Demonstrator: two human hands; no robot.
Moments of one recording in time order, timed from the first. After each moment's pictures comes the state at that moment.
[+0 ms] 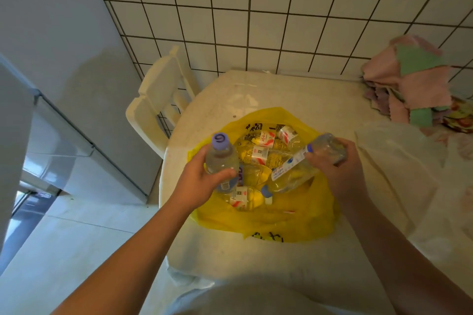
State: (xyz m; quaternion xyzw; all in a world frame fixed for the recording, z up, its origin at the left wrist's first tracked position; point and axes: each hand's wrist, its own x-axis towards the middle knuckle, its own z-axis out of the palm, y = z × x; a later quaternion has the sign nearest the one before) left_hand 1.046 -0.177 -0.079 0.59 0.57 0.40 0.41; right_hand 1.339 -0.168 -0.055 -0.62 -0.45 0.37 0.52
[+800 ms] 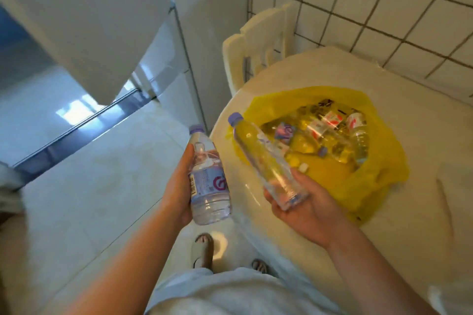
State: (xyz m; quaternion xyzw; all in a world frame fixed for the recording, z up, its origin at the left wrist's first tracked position) left_hand 1.094 -0.386 -0.067 -0.05 0.52 0.66 0.55; right_hand 1.299 -0.270 -0.067 -0.37 -0.17 0.90 0.14
